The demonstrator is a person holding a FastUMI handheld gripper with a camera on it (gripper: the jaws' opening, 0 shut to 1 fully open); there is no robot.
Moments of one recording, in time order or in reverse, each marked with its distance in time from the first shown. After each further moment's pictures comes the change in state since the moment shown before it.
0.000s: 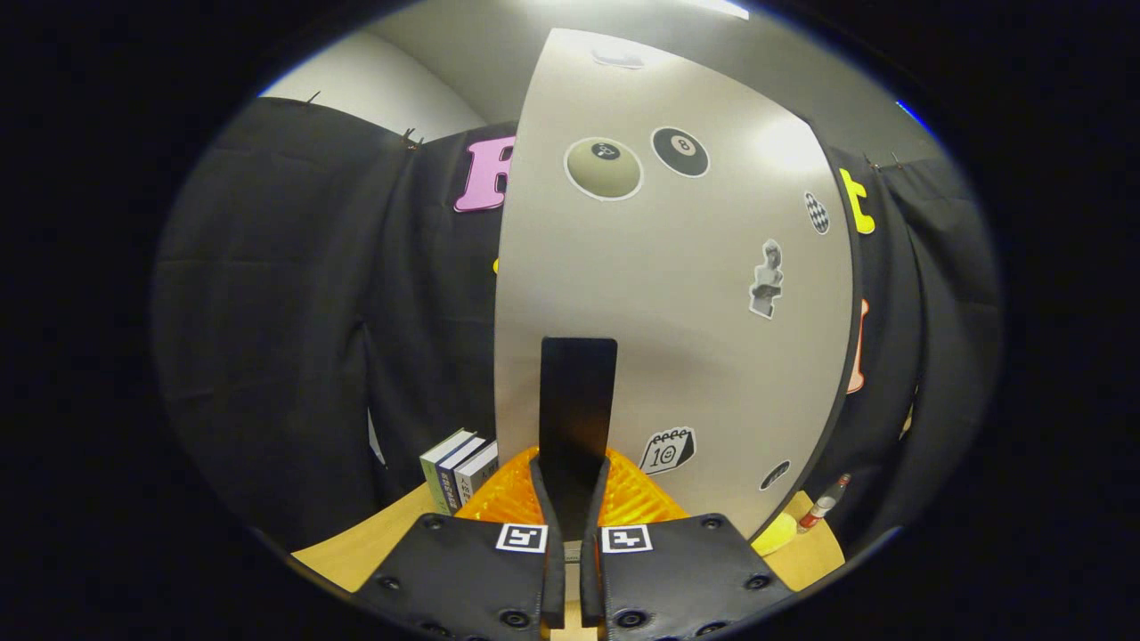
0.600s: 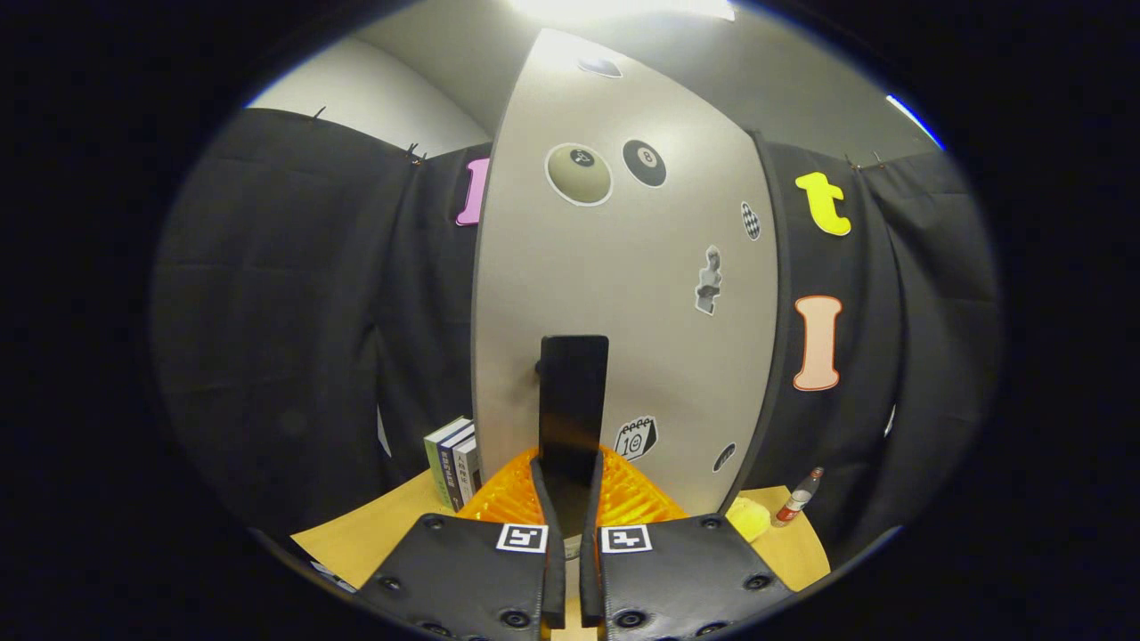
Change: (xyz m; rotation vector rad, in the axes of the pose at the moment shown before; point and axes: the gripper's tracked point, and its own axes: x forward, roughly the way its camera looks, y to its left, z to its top) arm -0.055 -0.029 -0.003 0.002 -0.032 0.007
